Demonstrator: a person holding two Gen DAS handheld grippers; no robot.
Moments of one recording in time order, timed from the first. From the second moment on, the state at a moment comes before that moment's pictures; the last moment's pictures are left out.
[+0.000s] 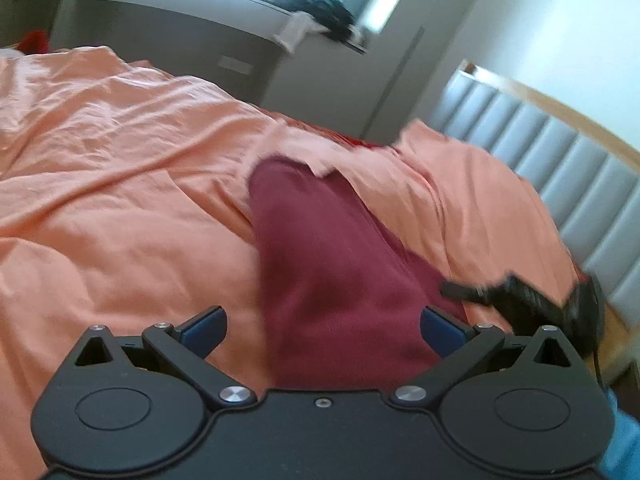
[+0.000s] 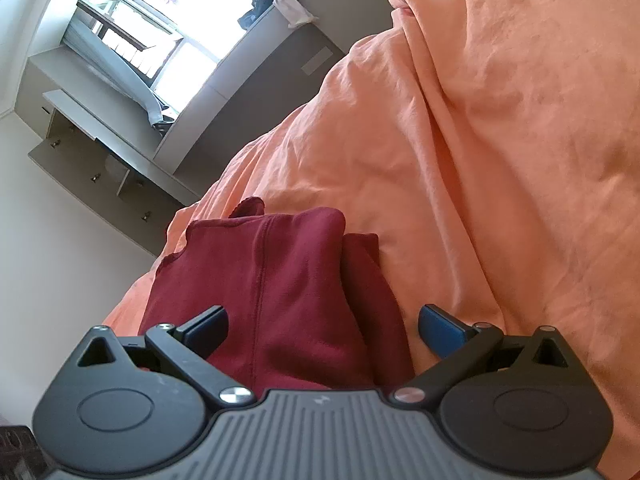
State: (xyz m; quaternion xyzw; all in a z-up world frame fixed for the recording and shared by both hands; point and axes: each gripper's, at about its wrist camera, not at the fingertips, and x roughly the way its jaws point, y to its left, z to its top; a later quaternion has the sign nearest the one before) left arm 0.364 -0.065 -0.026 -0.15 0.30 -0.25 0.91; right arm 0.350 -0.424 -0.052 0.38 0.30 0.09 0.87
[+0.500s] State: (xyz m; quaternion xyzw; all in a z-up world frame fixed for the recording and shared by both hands) left arm 0.389 -0.083 -0.035 -0.08 0.32 -0.20 0.92; right arm 0.348 -0.414 -0.052 0.37 0.30 0.08 0.88
